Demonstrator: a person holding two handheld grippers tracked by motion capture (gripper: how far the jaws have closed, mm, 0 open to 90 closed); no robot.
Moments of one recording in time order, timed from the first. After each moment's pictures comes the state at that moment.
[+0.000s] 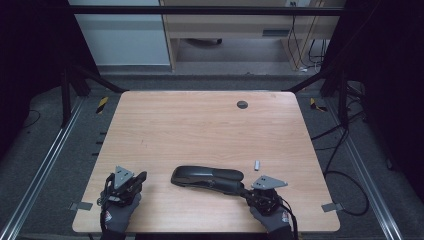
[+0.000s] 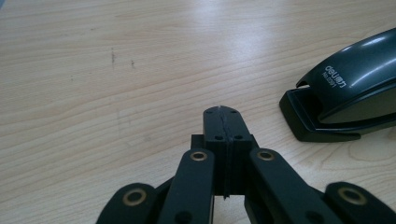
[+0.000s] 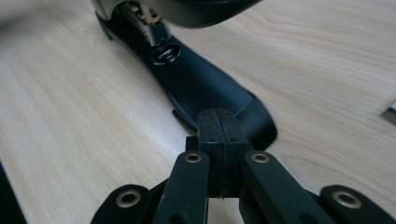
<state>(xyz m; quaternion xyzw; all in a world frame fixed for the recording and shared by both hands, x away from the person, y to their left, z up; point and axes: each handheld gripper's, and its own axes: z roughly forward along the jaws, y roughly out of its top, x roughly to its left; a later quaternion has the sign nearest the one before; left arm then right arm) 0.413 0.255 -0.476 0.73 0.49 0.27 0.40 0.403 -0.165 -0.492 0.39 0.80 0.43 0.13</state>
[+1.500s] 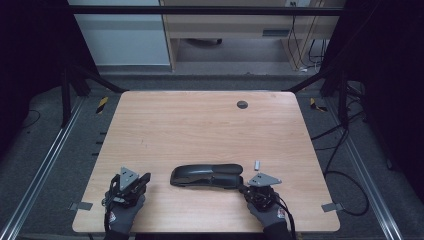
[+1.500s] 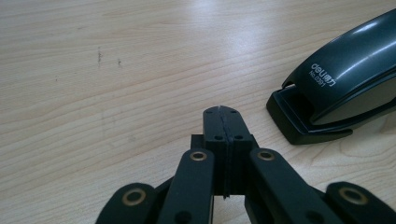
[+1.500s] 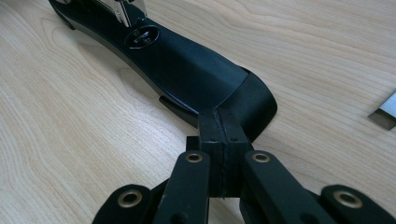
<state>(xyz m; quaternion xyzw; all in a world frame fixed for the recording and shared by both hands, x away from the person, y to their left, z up) 0.412 0.246 -0.480 0.74 0.48 0.27 0.39 0.416 -0.158 -0.505 0.40 0.80 0.41 0.16</state>
